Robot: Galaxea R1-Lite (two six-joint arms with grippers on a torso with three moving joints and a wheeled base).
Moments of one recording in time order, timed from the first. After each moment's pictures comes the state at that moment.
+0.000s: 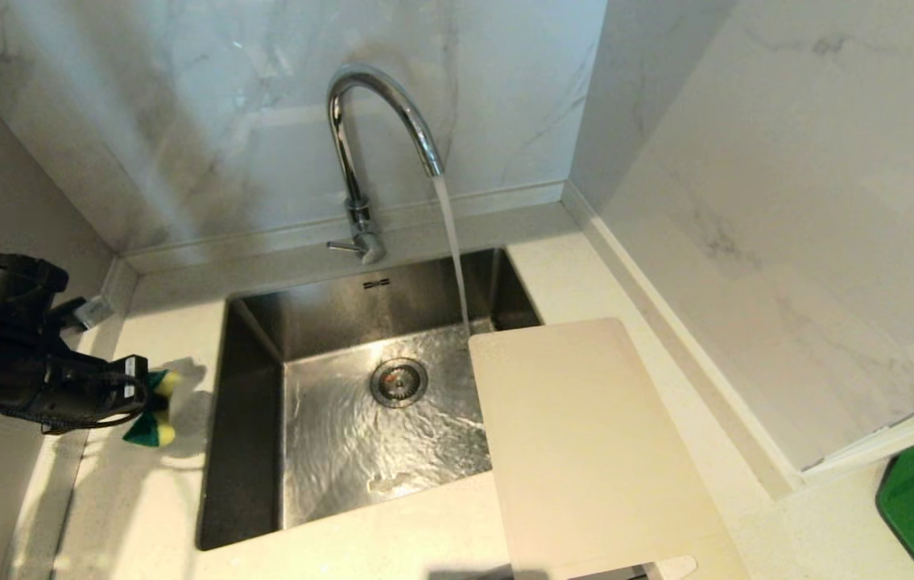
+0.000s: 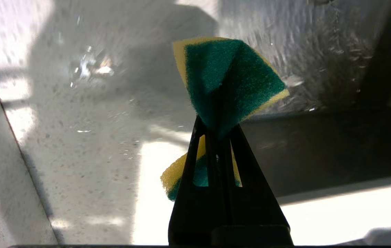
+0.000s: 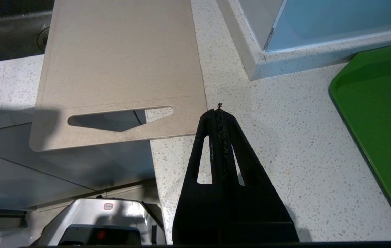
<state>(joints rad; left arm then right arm) 0.06 1.72 -1.06 0.20 -0.18 -0.26 0.01 0.00 -0.04 0.11 0.02 -0.03</state>
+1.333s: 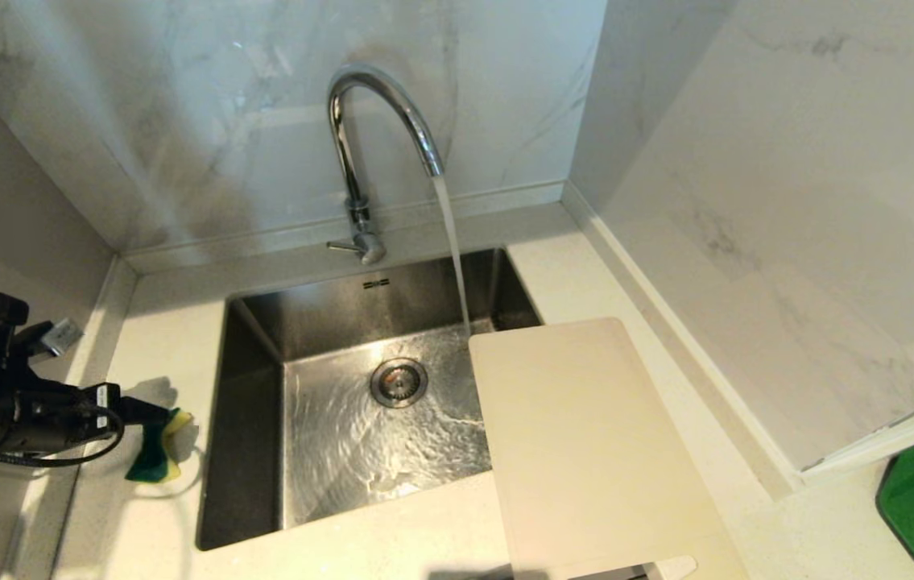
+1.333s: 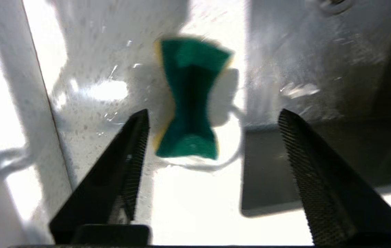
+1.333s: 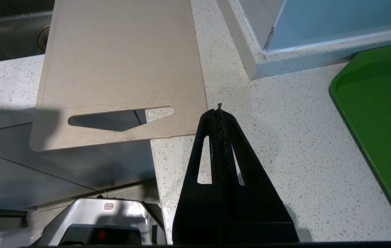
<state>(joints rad) 0.13 1.64 -0.85 0.00 -0.19 -0.20 0.01 0.00 -0.04 0.11 0.02 -0.02</state>
